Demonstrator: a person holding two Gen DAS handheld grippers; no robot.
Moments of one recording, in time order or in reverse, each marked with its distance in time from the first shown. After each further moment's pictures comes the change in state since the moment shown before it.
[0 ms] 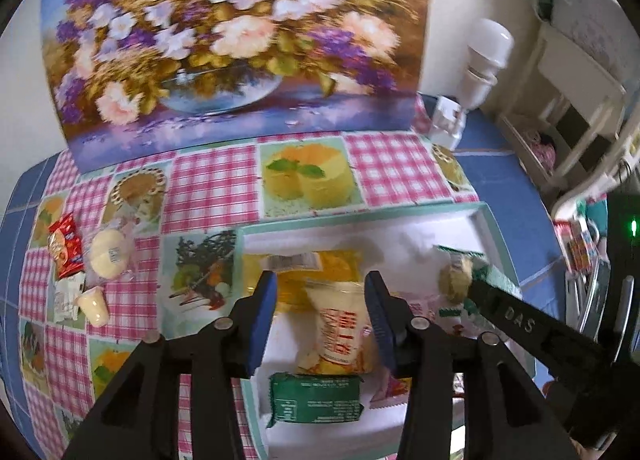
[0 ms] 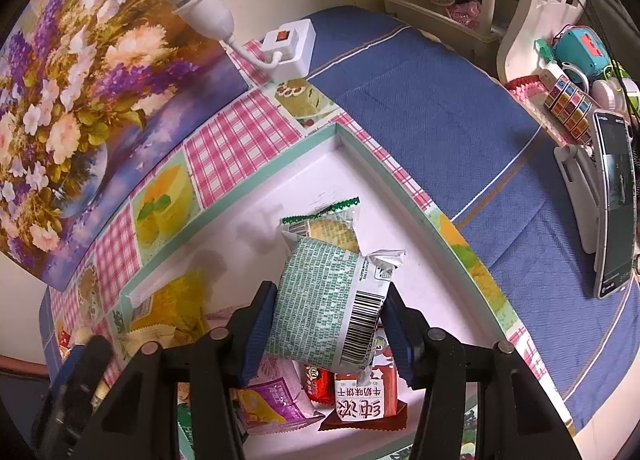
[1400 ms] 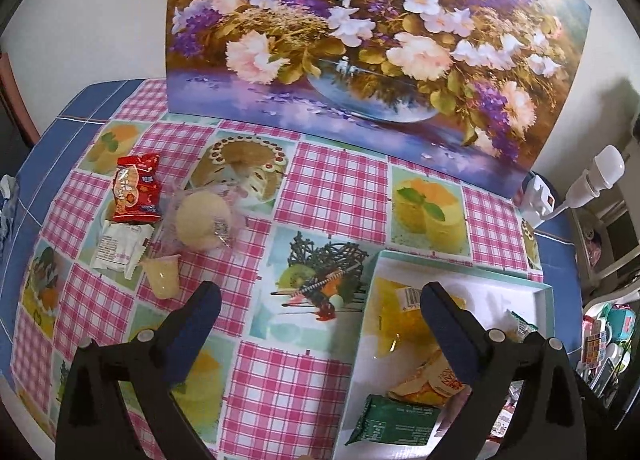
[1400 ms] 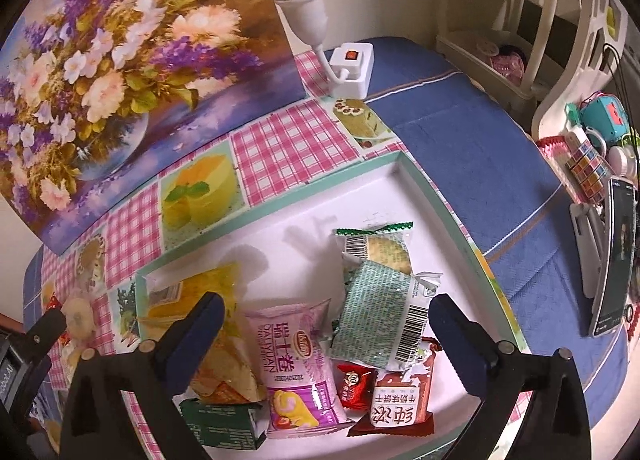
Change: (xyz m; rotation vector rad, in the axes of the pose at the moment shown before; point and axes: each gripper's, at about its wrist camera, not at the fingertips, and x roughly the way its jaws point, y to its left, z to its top) left arm -0.004 0.109 0.001 -0.328 -0.021 0.113; right arm -0.006 0.040 -0.008 -0.175 -0.087 -0.009
